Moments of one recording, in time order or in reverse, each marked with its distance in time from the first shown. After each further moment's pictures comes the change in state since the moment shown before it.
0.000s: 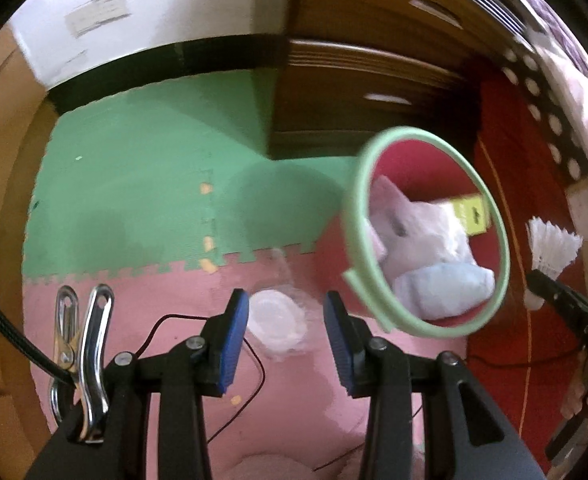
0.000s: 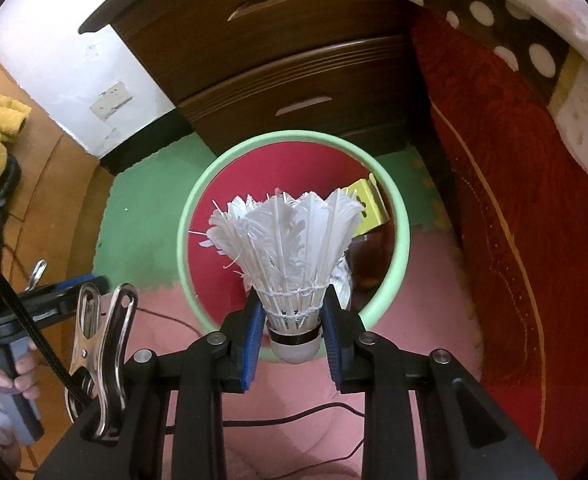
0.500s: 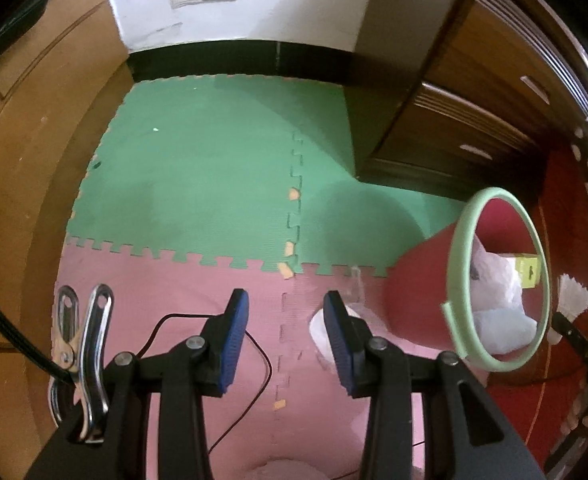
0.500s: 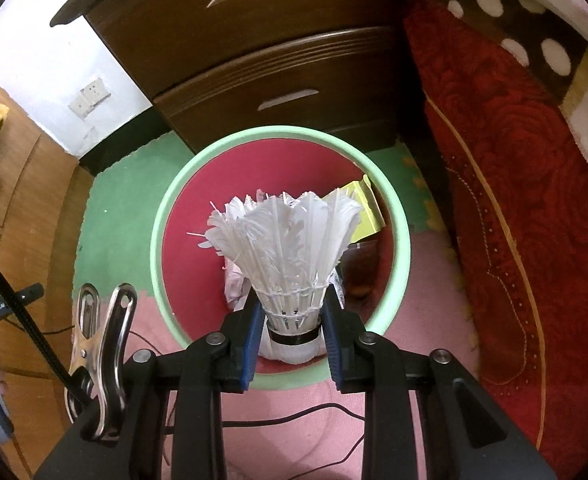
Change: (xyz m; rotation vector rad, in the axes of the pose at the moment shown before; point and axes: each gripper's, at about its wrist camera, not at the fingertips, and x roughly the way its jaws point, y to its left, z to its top) left arm -0.016 0.097 -0.003 -0.197 -0.033 0.112; right arm 0.029 0.002 0.010 0.012 0.020 -0.061
